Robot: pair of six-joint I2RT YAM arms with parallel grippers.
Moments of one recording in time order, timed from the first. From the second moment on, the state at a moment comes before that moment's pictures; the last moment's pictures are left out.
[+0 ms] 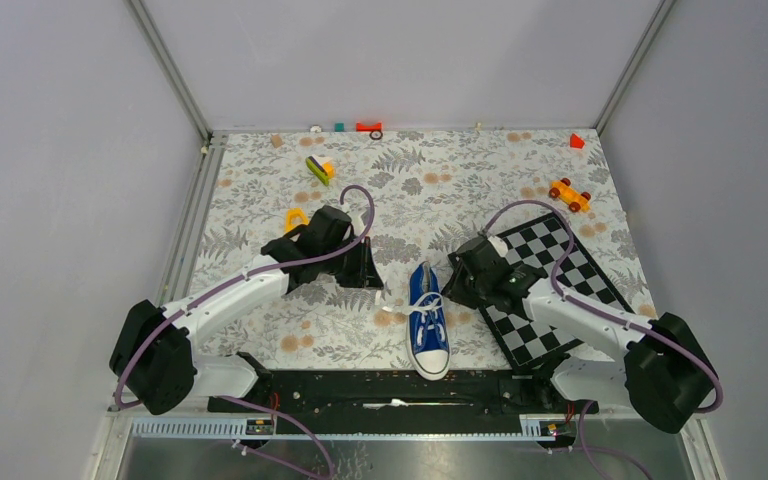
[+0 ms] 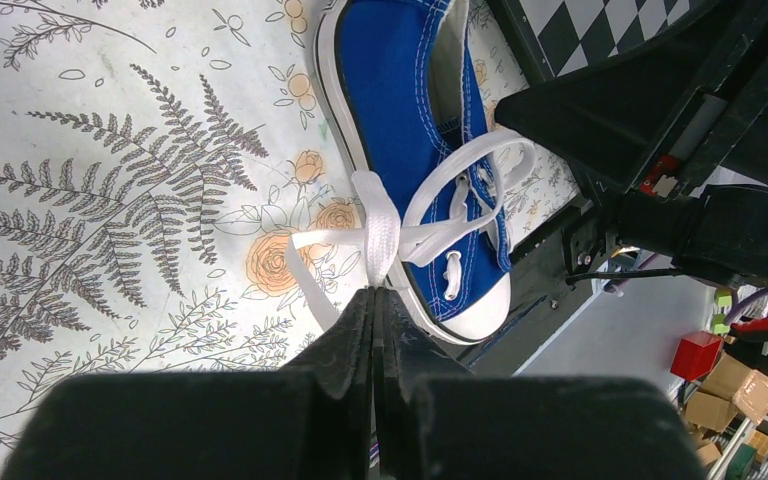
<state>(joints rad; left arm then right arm) -0.67 1.28 0.88 -0.43 0.36 -0.60 0.70 1.20 0.64 -0.40 0.12 1.04</state>
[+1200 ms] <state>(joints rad) -0.69 1.29 0.88 -0.45 0.36 -0.60 0.70 1.24 0.58 -0.25 -0.01 1.05</state>
